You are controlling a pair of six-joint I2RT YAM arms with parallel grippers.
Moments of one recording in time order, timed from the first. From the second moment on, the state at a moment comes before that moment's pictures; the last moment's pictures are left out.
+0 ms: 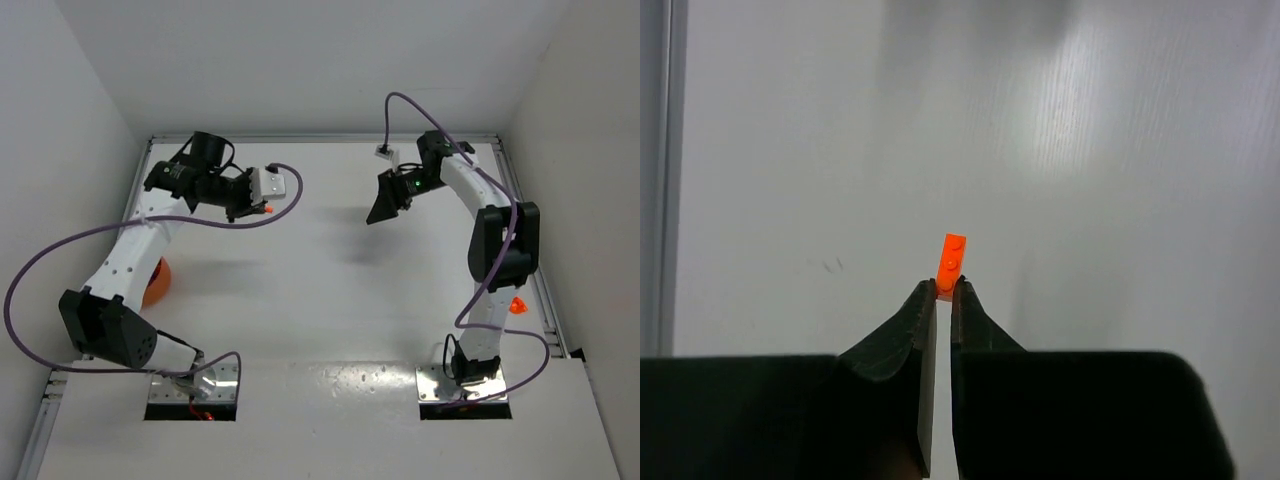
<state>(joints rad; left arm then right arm) -0.25 1.43 1.48 -0.99 0.63 1.11 0.12 1.99 1.61 -1.00 -1.01 -0.53</state>
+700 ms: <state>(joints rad) 0.20 1.38 1.59 -1.27 0.08 0.61 0.13 2.03 1.71 -1.03 -0.93 -0.56</state>
